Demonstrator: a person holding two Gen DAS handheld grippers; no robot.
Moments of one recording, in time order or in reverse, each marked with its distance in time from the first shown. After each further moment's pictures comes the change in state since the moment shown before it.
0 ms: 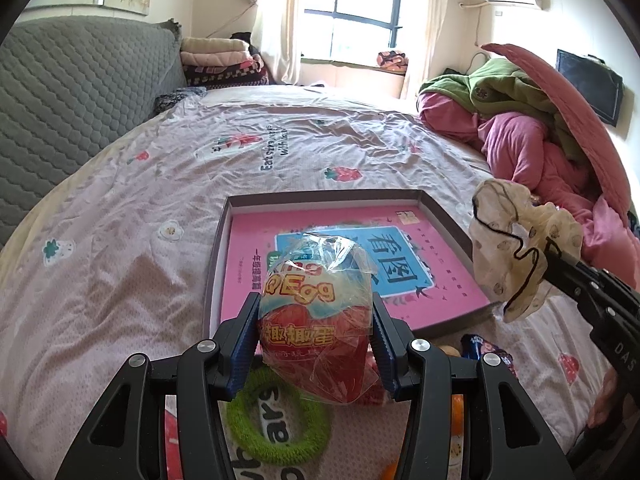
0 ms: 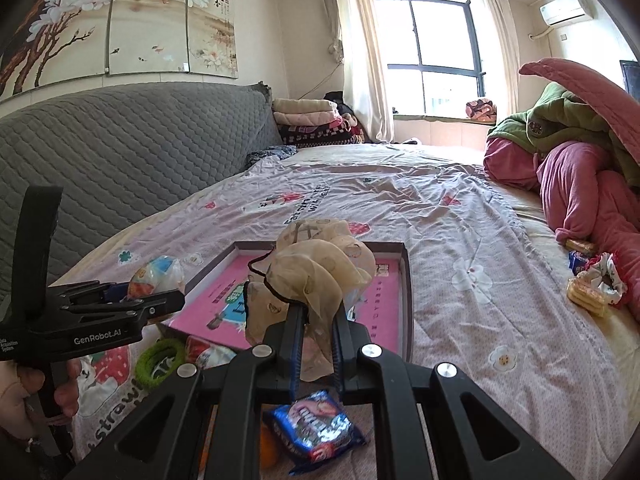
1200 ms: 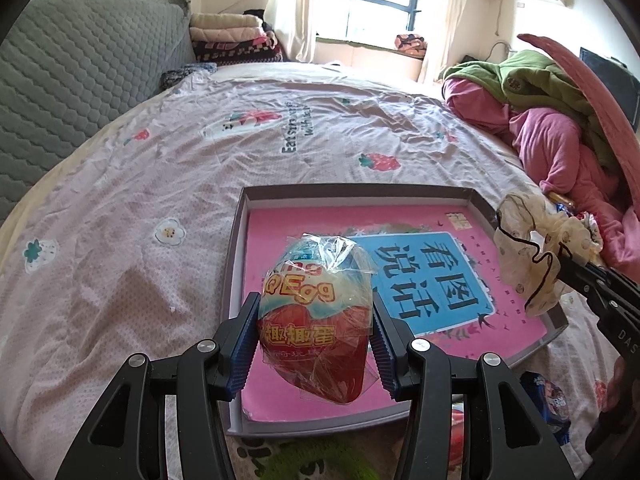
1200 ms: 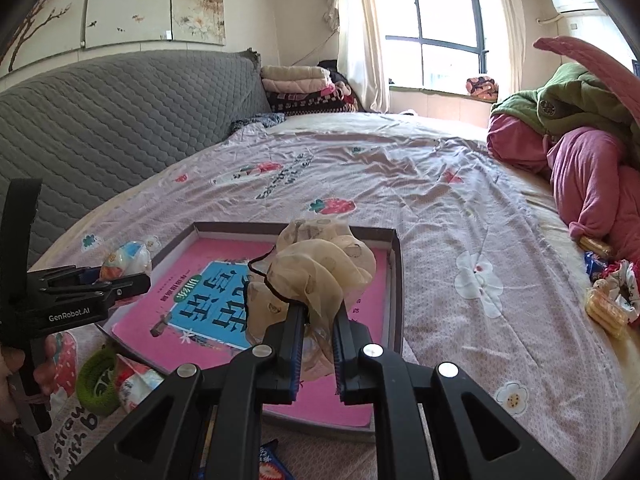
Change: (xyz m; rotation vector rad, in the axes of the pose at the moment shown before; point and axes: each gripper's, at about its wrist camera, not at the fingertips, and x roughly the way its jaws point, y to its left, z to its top) left arm 0.076 0.037 0.024 -0.038 0.083 0.034; right arm 0.083 -0.030 0.014 -0.015 0.135 -0.028
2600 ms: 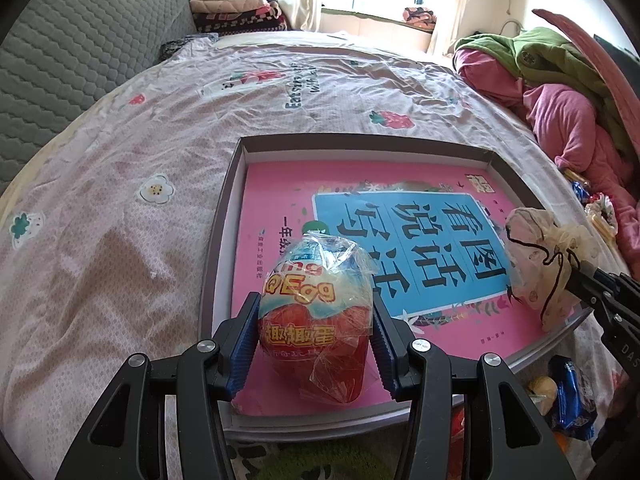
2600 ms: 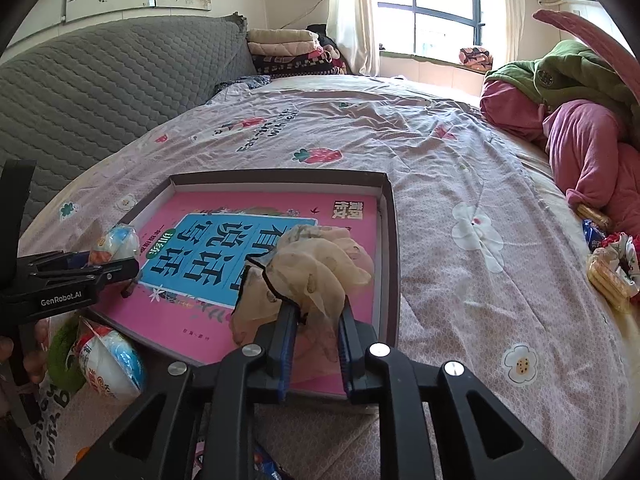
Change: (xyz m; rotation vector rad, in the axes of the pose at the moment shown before) left arm 0.034 -0.001 -0.015 -0.006 0.107 0.021; right arm 0.019 -0.002 -0.023 0.002 0.131 -0.057
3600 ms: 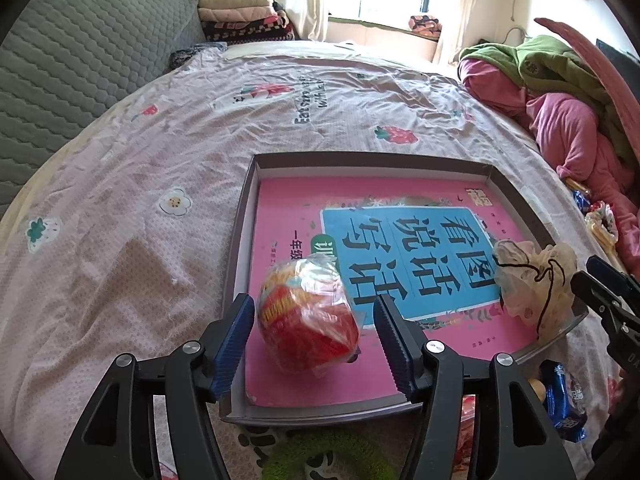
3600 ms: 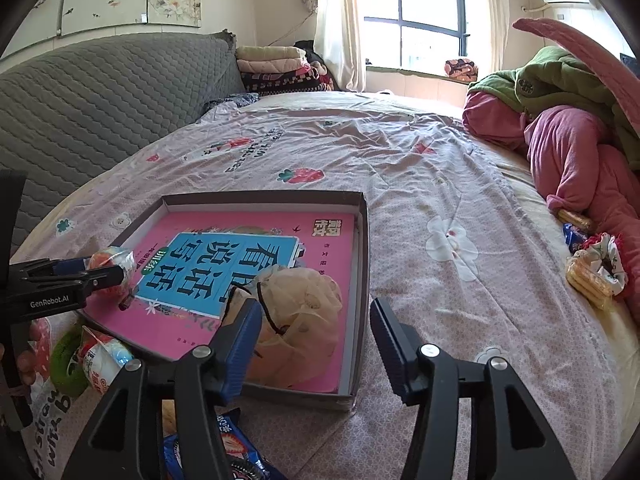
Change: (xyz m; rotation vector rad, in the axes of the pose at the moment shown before) left arm -0.022 0.002 0.004 -0.010 -0.035 0.025; right arm -0.020 -0.010 0.001 0.022 -0.067 -0.035
